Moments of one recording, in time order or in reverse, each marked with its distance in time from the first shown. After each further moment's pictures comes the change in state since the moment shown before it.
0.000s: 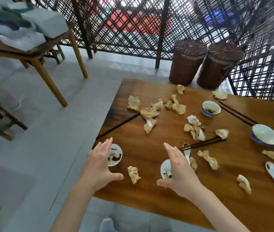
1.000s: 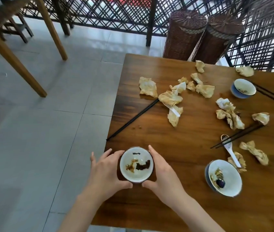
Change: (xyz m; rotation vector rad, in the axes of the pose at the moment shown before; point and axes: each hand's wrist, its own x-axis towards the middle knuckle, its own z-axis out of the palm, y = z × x) left_hand 0.097 -0.155 0.063 0.085 -0.130 0.160; right_hand 0.121 -0.084 0.173 0.178 0.034 0.125
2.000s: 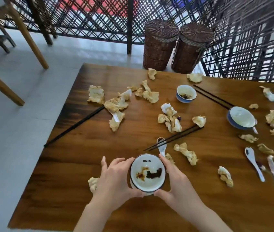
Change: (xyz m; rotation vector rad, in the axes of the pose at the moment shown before) left_hand 0.002 0.235 0.047 -0.073 -0.017 0.102; right_hand -0.090 0.167 -0.166 0.018 0.005 -0.012
